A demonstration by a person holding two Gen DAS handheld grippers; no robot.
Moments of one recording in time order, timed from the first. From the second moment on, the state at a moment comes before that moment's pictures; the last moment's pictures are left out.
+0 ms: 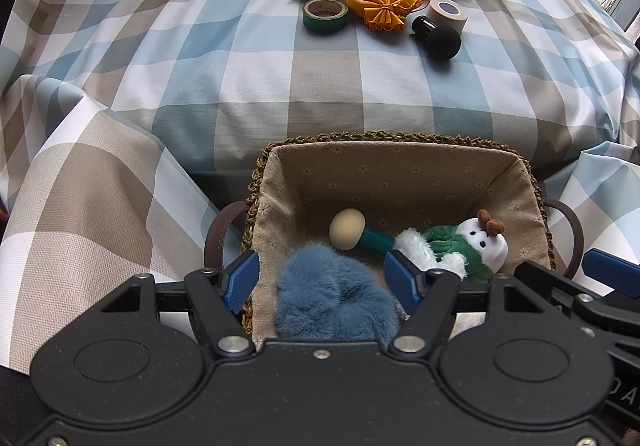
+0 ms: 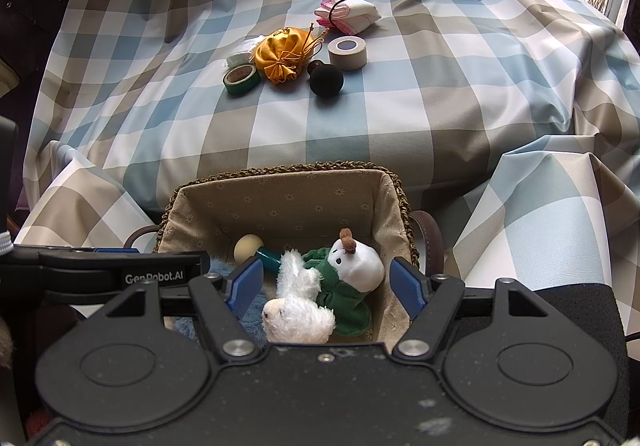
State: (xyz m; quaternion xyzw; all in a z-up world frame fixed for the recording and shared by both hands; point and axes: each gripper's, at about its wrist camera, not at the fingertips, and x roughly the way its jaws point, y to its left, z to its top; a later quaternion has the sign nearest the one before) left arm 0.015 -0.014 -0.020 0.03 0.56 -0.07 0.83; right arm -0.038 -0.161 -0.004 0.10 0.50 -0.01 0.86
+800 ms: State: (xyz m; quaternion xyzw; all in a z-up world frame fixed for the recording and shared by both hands) left arm 0.022 -0.014 -0.014 0.03 0.57 -0.06 0.82; right arm -0.033 -0.160 0.004 0.10 0.50 0.00 0.86
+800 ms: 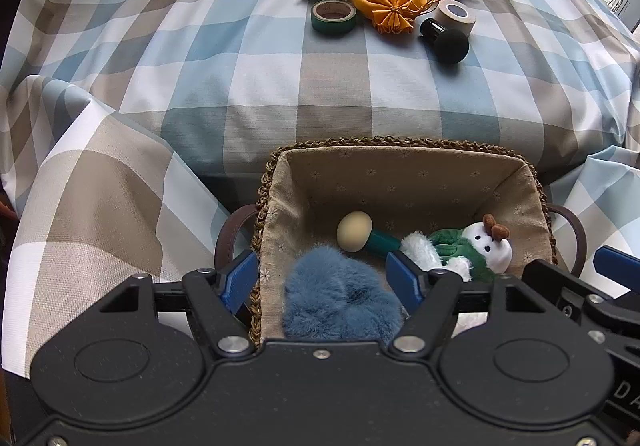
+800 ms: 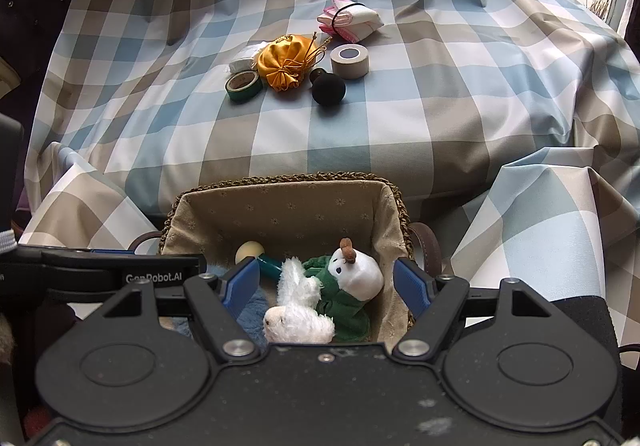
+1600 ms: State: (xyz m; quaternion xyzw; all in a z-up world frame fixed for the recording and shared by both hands) left arm 0.138 -0.009 -0.018 0.05 0.52 -0.05 0.85; right arm 0.082 -0.193 -0.004 0.07 0.49 -0.04 0.87
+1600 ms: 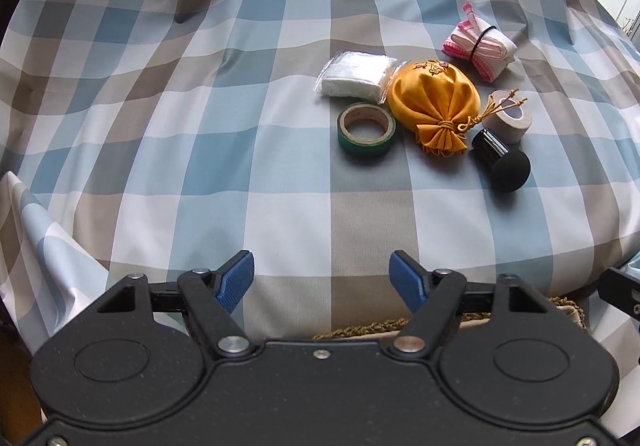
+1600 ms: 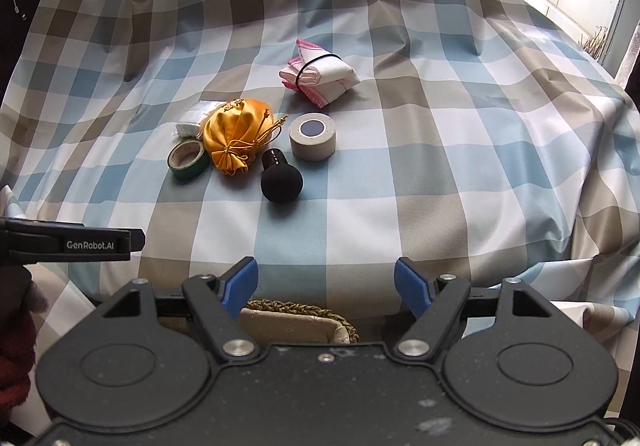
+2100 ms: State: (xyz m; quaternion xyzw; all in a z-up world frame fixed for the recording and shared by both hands) left arm 0.196 -0.031 -0.049 0.07 0.49 -0.07 0.86; right arm 0.141 -0.201 -0.040 0.08 0.49 -0.04 0.87
